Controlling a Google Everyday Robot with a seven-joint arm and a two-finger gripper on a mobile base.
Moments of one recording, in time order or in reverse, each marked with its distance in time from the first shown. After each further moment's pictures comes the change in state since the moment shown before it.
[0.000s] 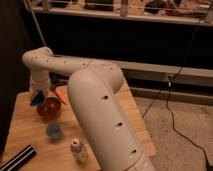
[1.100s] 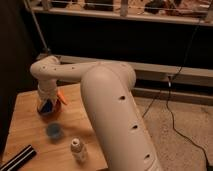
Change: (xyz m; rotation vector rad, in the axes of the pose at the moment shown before) arm 0.028 -0.024 0.035 0.078 -0.018 -0.052
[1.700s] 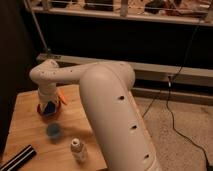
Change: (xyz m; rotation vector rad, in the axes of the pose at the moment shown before) arm 0.005 0.003 0.012 0.023 -0.017 0.002
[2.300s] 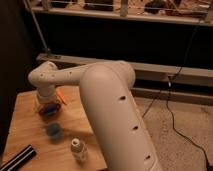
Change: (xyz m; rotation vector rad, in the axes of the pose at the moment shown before) arm -0.001 0.006 -0.002 0.009 -0.048 0.002
